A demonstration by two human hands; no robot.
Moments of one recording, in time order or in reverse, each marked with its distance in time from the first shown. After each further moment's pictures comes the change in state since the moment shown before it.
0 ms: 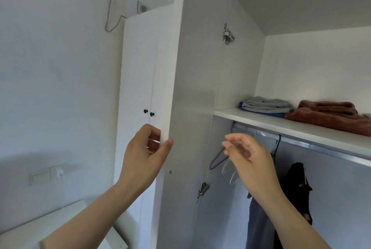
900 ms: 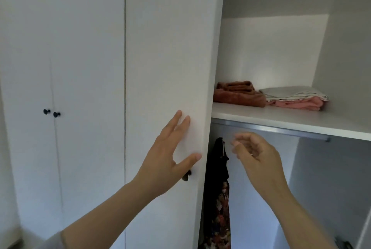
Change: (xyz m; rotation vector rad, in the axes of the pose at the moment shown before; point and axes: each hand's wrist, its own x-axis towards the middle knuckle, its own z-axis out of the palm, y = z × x) left_hand -0.025 0.049 0.199 -0.042 -0.579 0.484; right_hand -0.032 0.046 -0.172 -0.242 0.344 0.132
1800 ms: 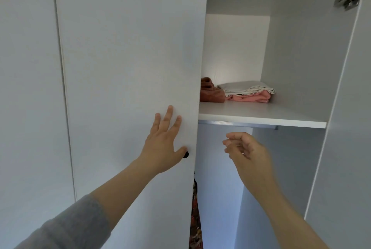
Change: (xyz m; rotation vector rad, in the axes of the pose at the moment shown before) left_hand 0.092 -0.030 0.090 0.233 -0.288 -0.010; right_hand 0.007 0.020 -0.038 -0.122 0.182 0.102
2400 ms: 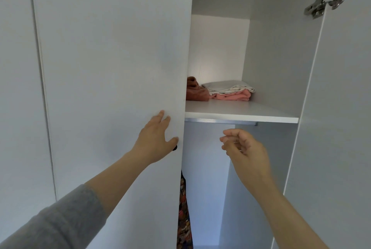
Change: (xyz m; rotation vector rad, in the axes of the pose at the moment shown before) left_hand 0.012 0.011 -0.009 -0.131 -0.053 -0.027; right_hand -0.014 -0.019 -0.019 -0.038 0.069 0.014
